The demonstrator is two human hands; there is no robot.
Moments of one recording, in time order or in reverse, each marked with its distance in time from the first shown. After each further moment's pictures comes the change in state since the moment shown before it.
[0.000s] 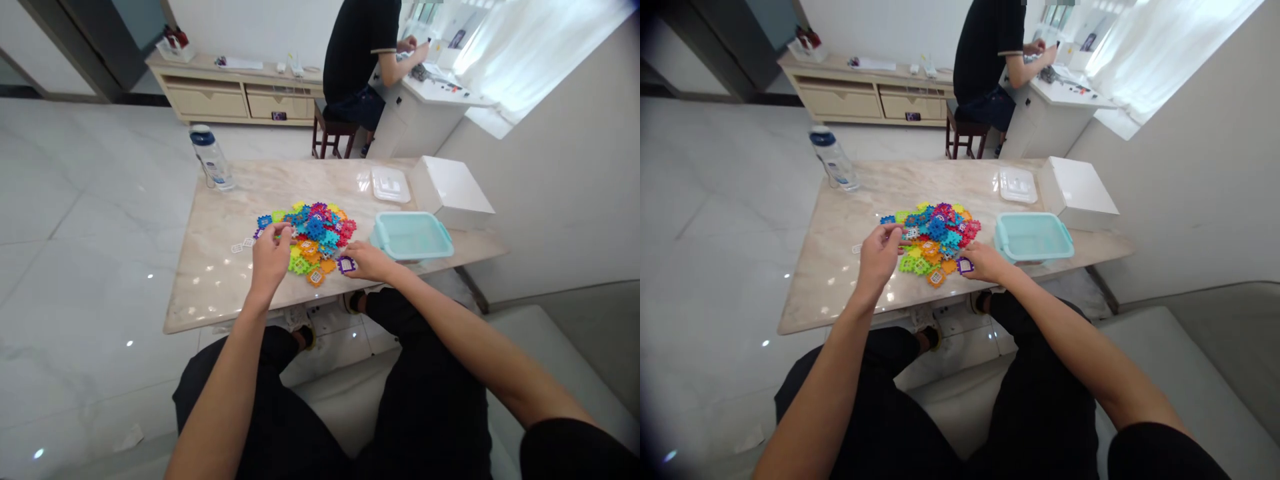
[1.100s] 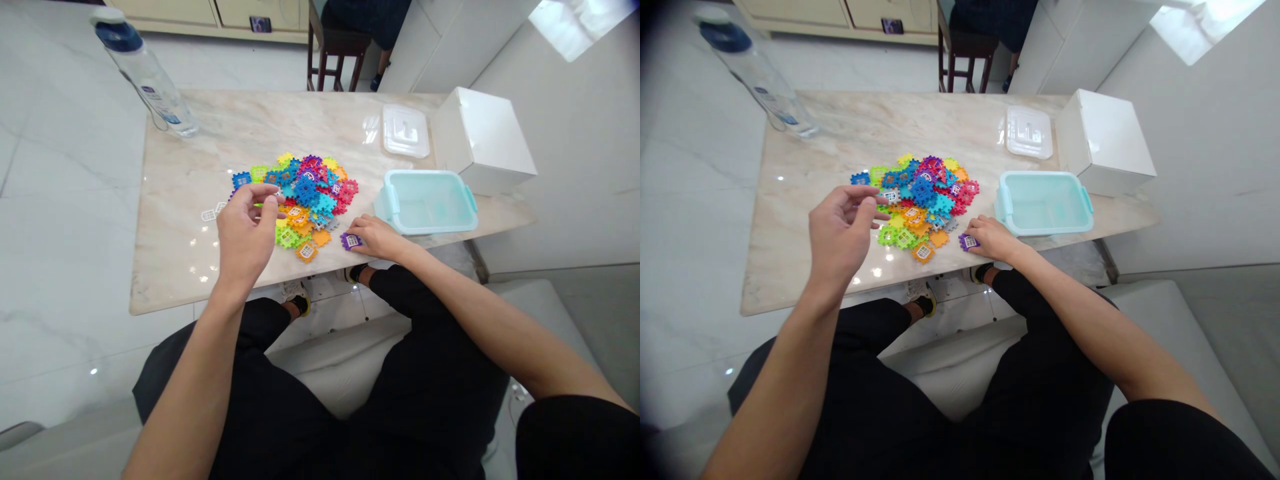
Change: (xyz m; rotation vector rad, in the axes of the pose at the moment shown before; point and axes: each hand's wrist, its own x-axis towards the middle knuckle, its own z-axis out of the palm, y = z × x) left_hand -0.008 0.020 0.018 0.054 -0.012 0.086; right_hand -0.018 0.054 0.035 0.012 -0.112 0.000
